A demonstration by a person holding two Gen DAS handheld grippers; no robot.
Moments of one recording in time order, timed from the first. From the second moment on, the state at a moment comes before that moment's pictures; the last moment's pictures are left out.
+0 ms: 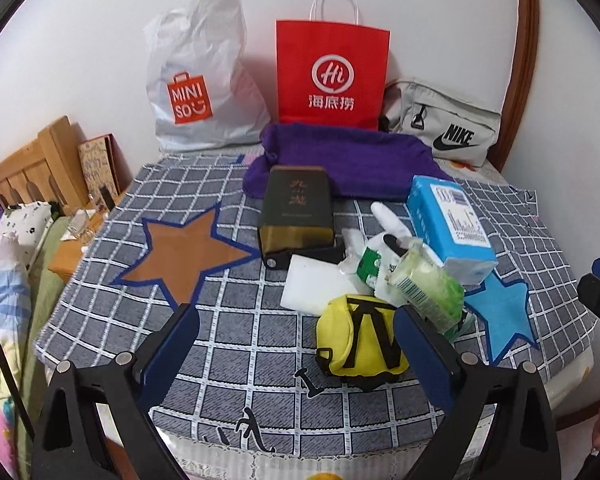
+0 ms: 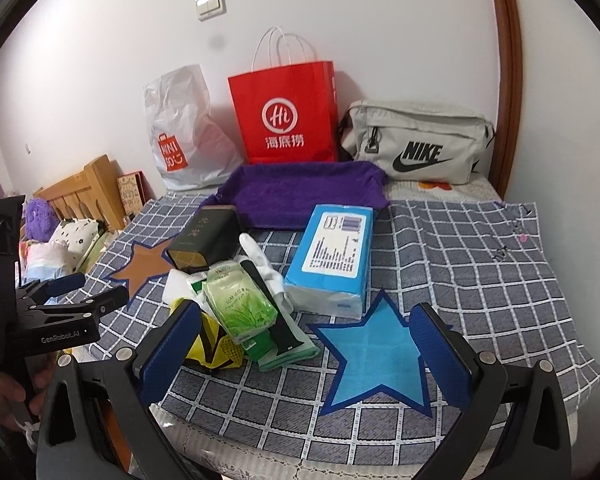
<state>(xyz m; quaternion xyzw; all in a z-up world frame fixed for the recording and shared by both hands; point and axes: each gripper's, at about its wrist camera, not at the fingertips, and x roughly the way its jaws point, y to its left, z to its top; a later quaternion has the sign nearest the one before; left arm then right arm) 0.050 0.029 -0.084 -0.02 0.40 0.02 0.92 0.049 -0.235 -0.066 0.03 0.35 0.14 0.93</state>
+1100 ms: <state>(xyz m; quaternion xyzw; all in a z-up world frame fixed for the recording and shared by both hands) 0.094 0.066 -0.155 -0.07 0.46 -0.02 0.88 0.141 -0.150 -0.158 -0.01 0.44 0.29 0.85</state>
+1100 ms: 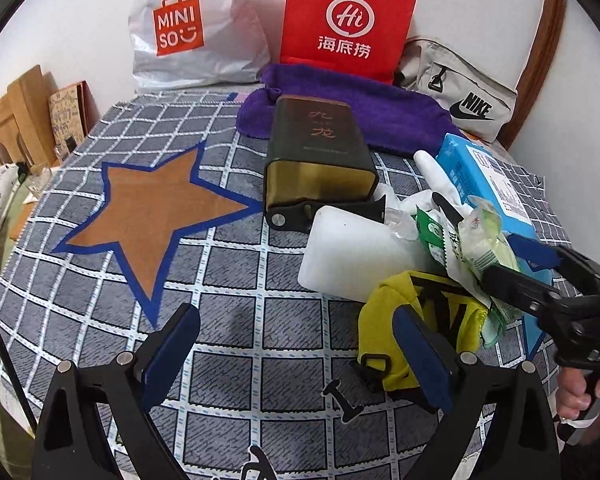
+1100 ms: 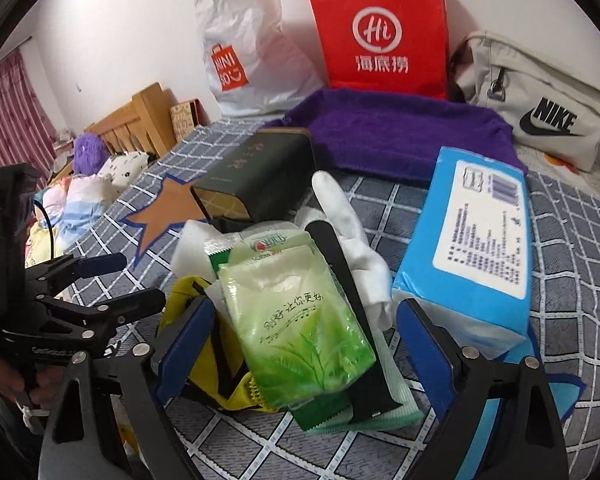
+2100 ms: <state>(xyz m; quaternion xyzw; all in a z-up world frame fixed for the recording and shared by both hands) 0.101 0.028 -0.175 -0.07 0.48 -0.12 0.87 0.113 -0.242 -0.176 0.01 0.45 0.19 0.87</state>
